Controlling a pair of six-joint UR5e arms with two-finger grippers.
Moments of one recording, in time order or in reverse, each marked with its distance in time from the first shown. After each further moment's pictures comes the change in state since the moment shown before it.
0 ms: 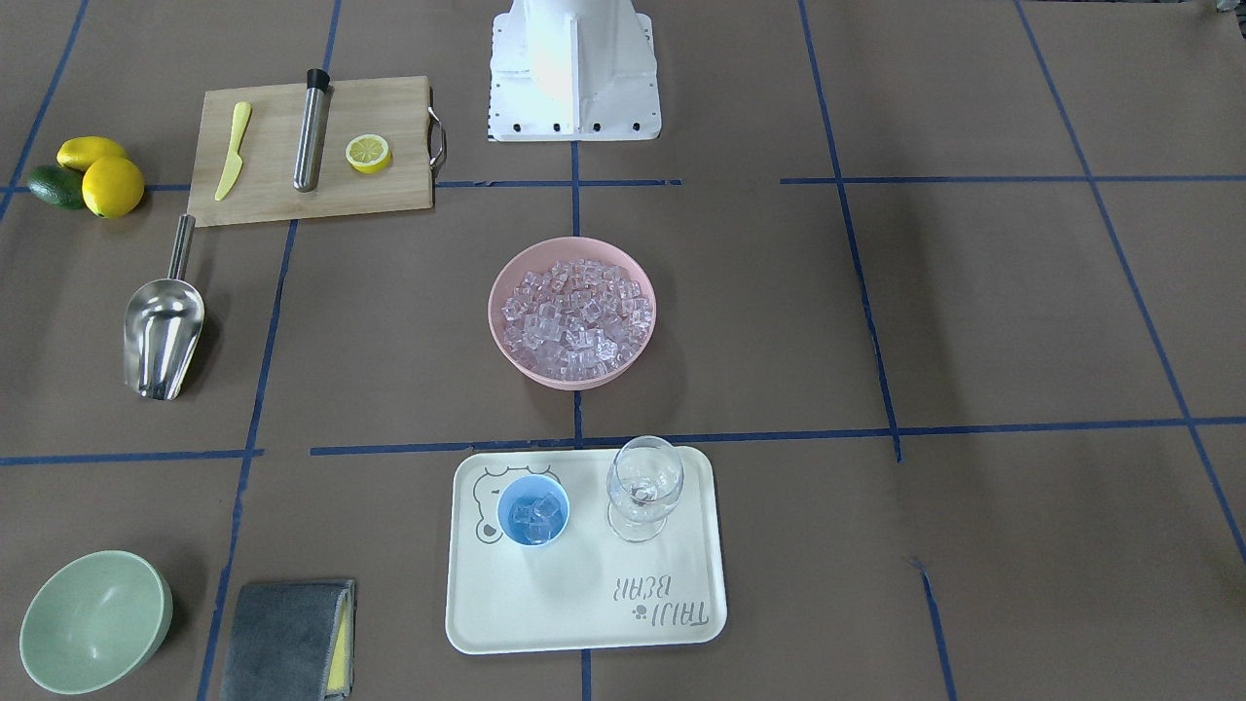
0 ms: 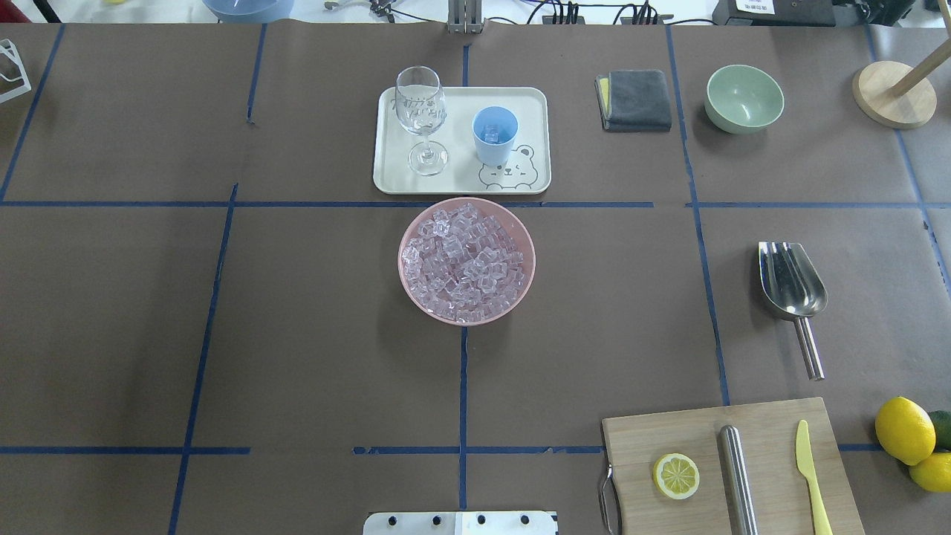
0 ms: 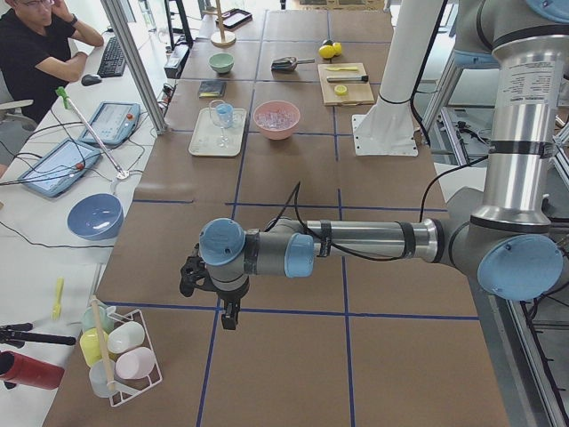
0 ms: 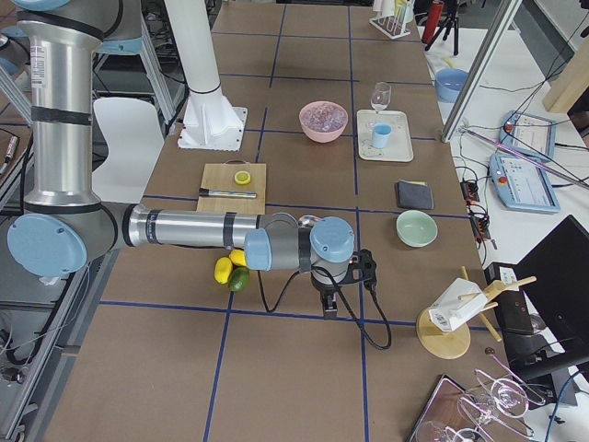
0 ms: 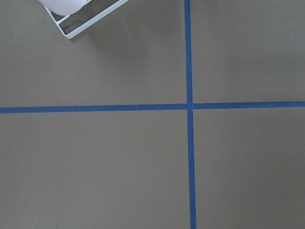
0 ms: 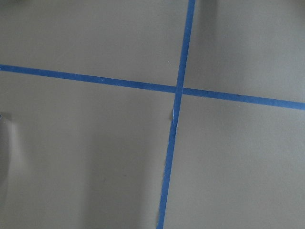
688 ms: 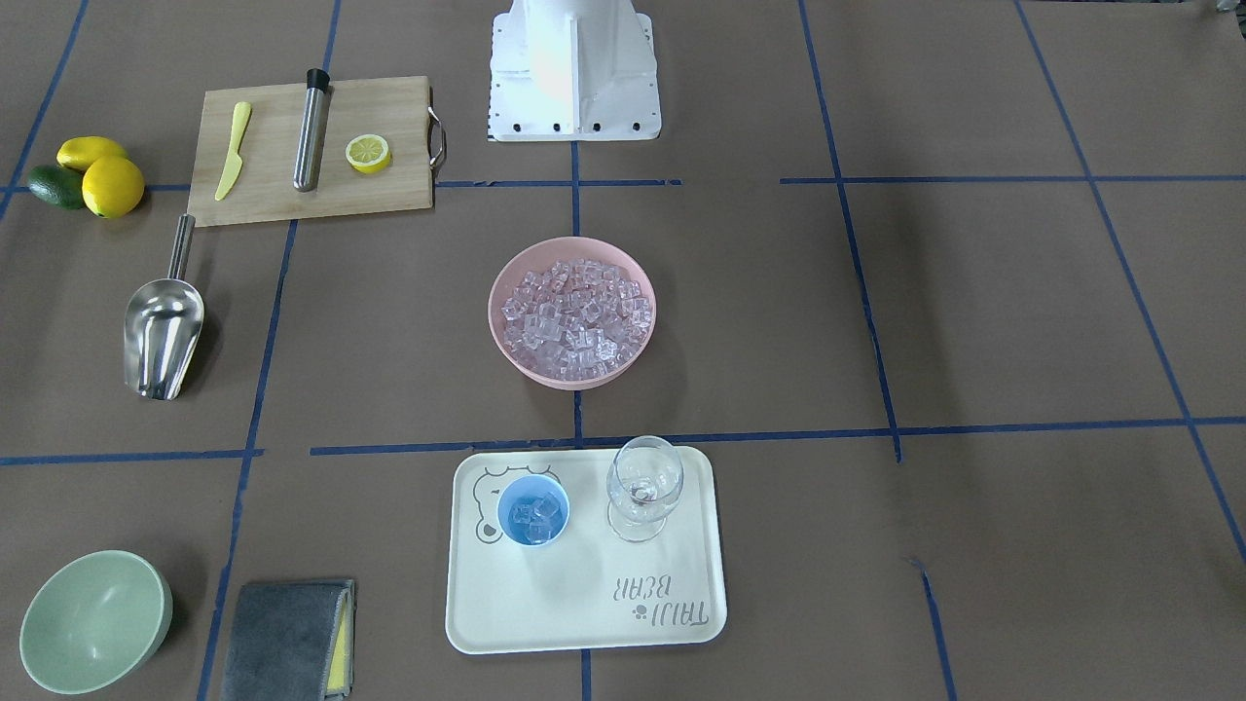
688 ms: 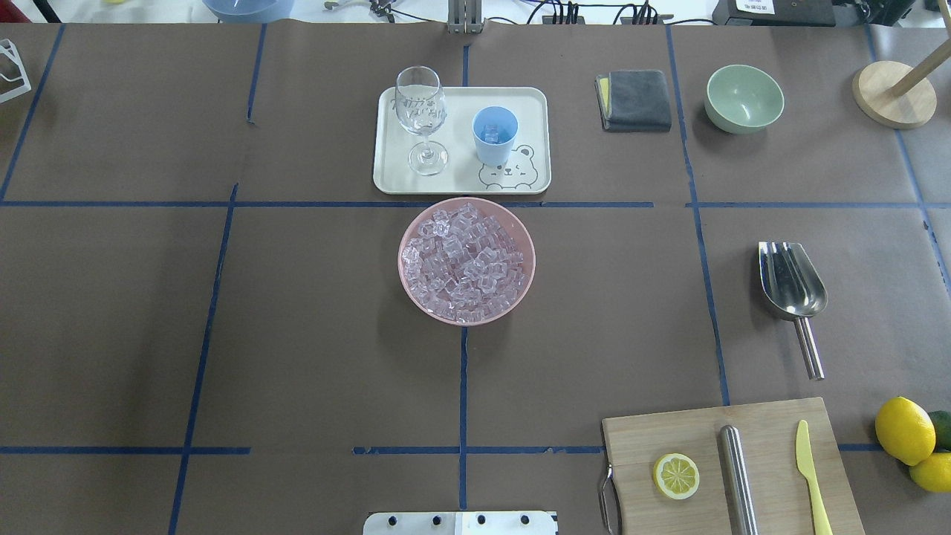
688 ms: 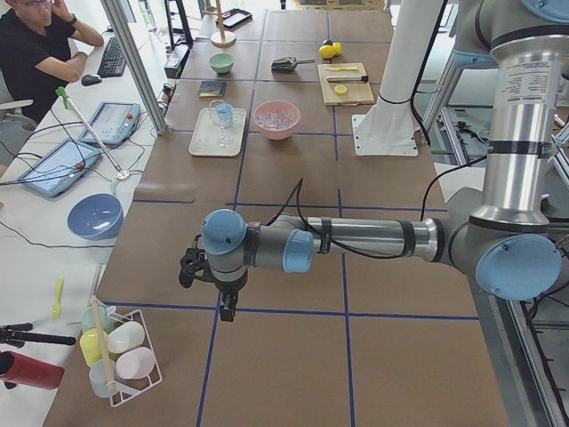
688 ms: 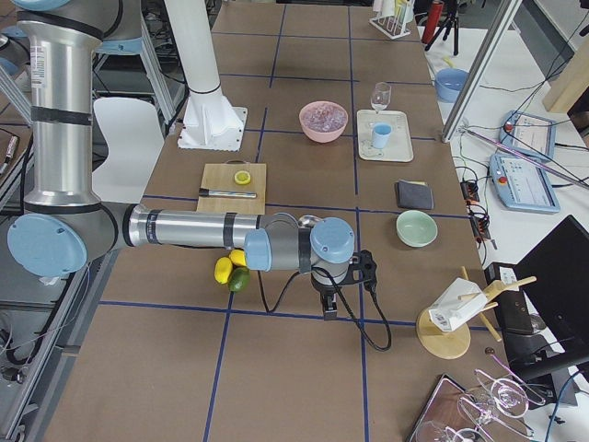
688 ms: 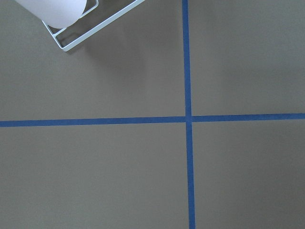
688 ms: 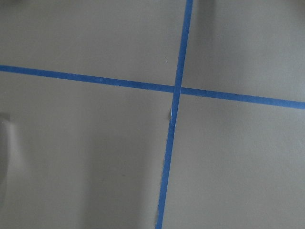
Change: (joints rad) left arm 0.021 0.005 -0.052 -0.003 0.010 -0.052; right arm 0.002 0.000 -0.001 -0.007 -0.002 -0.001
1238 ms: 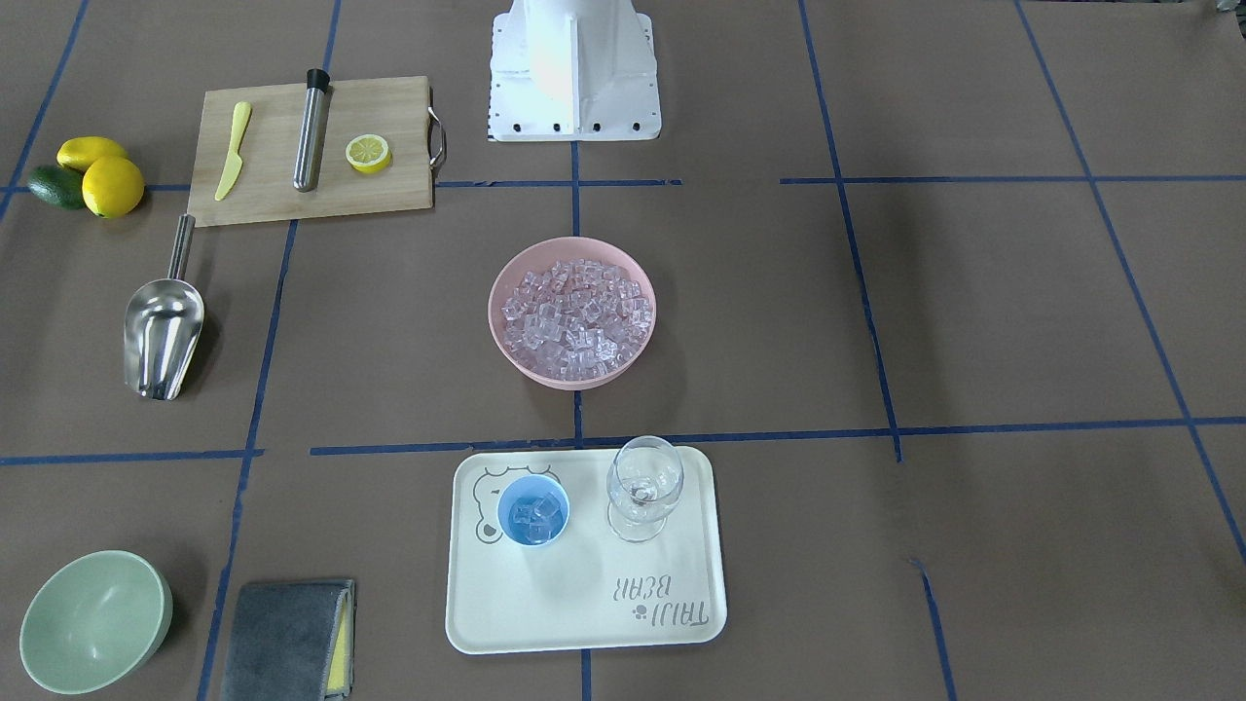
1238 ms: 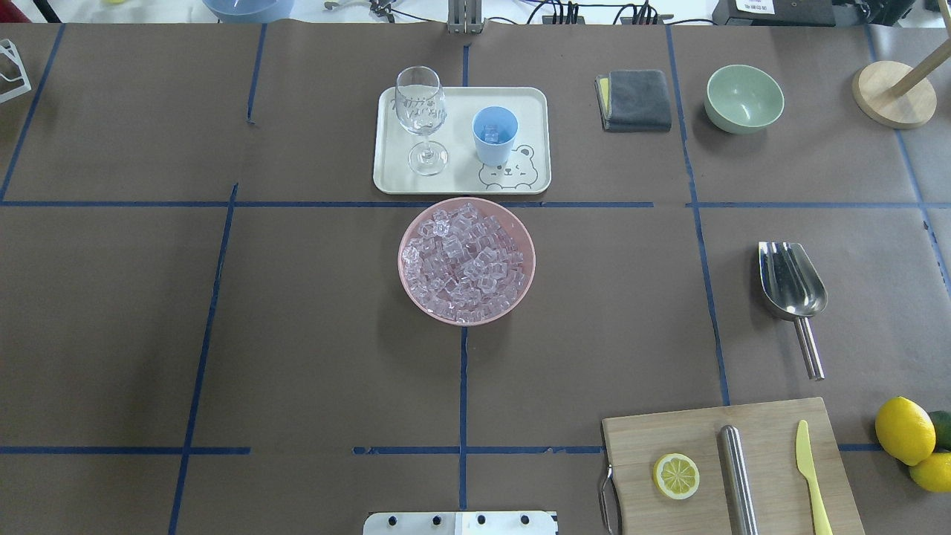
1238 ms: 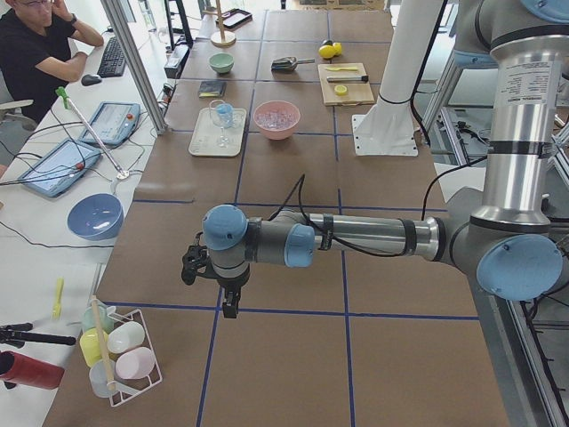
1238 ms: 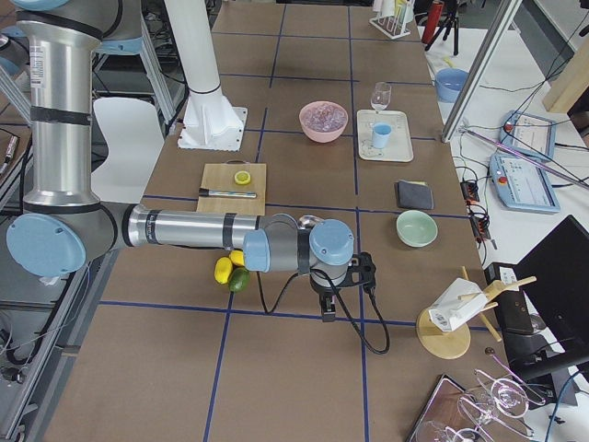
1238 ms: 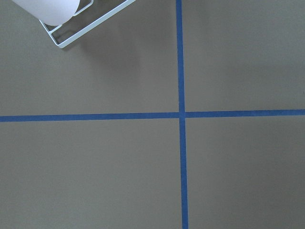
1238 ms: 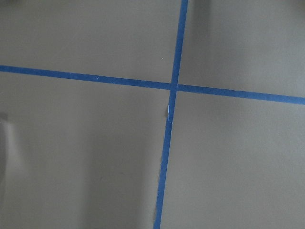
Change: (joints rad) left arm 0.004 0.008 -0.018 0.031 0.001 0.001; right arm 0.010 -0.002 -0.006 -0.006 0.004 0.000
